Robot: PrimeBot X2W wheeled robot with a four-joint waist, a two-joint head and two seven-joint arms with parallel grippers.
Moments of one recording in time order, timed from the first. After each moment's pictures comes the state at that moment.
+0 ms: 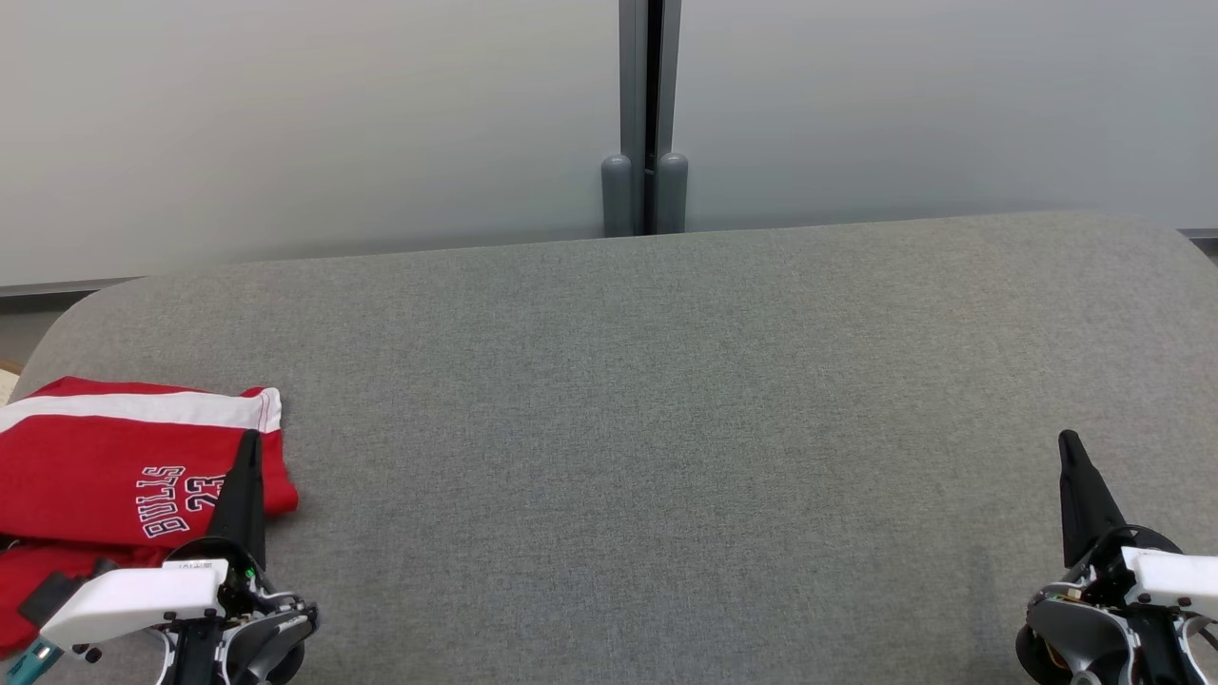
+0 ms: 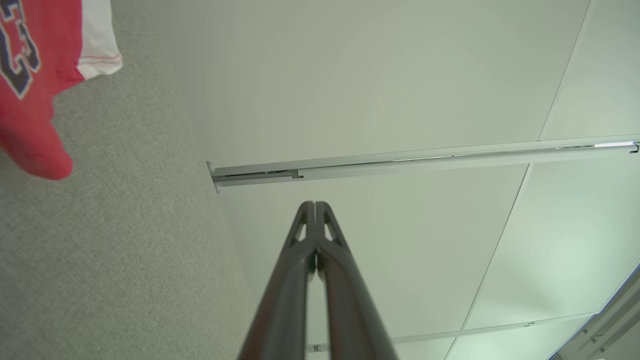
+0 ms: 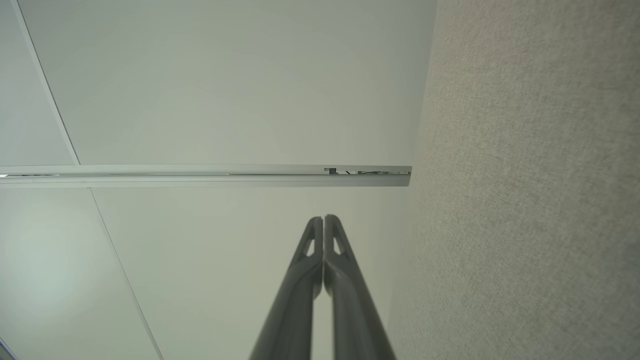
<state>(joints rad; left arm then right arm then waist) -0.10 0.05 0.11 0.24 -1.61 -0.13 0.11 -0.10 -0.05 -0.11 0.24 1.61 0.13 0.11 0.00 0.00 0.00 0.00</state>
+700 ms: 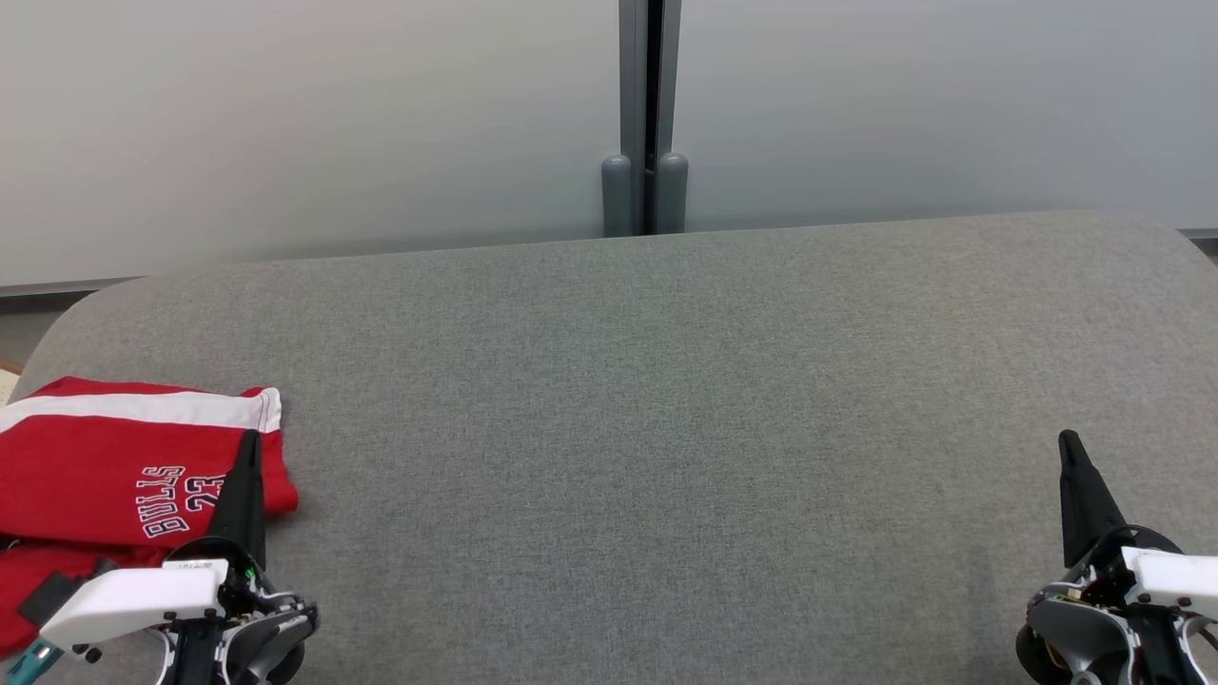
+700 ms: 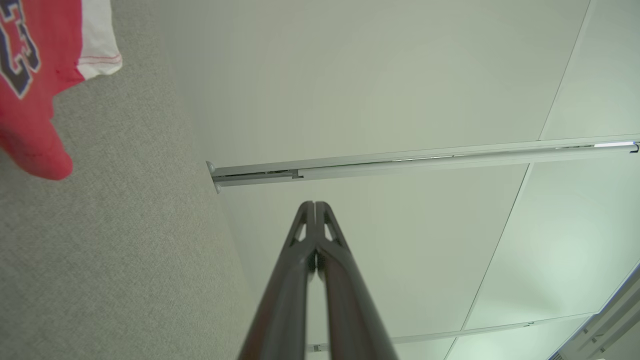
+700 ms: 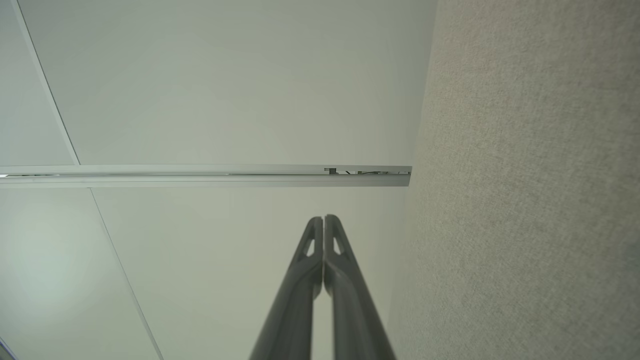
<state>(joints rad) -0.10 0.05 0.11 0.24 -1.61 -0.13 0.11 -0.10 -0.05 -0.11 0.24 1.61 0.13 0.11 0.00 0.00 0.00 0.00</state>
